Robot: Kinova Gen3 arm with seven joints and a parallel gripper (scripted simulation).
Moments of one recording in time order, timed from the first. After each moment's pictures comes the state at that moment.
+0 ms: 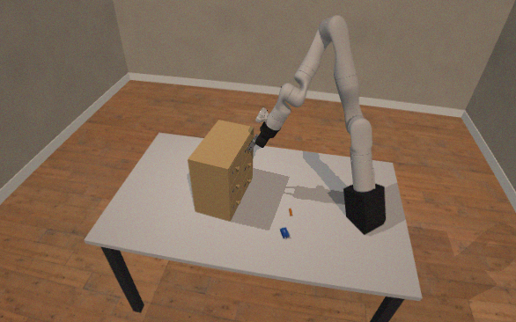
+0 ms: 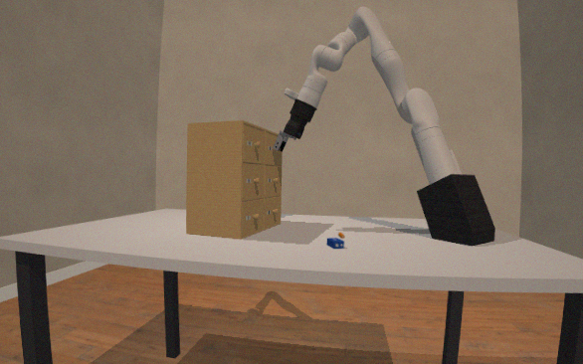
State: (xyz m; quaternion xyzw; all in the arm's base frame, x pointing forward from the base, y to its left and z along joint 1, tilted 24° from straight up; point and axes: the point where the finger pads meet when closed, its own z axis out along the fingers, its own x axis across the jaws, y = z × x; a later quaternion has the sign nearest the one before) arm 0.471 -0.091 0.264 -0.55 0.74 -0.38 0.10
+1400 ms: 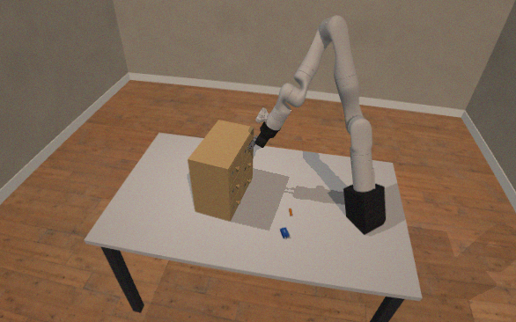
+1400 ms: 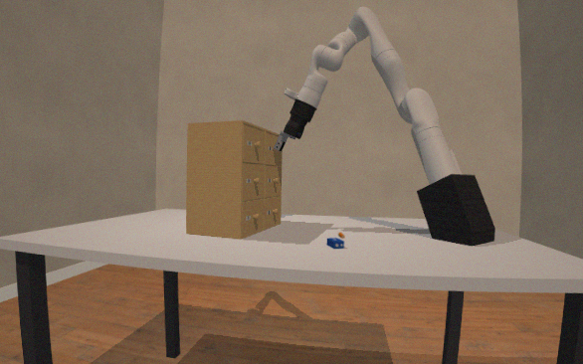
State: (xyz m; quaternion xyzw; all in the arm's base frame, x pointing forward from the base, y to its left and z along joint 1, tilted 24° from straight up) arm 0.471 -0.091 0.264 -0.55 0.74 -0.38 0.10
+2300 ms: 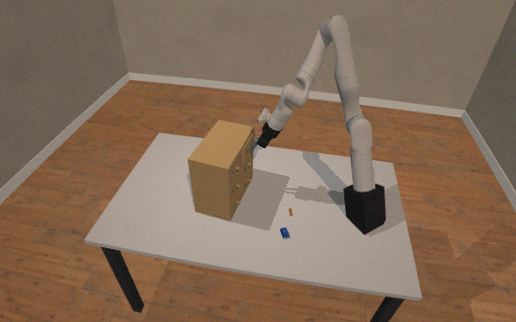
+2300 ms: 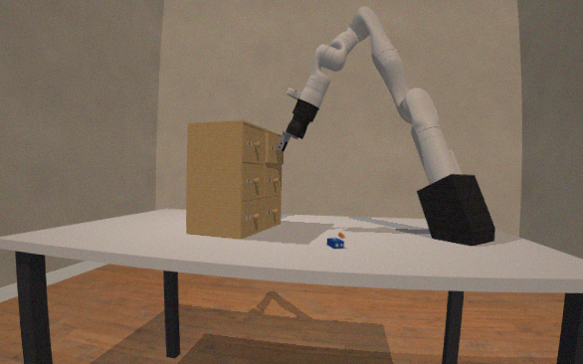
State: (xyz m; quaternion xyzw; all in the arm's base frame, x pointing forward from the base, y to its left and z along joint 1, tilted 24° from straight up) arm 0.463 -0.088 0.262 -0.55 0.74 -0.38 0.10
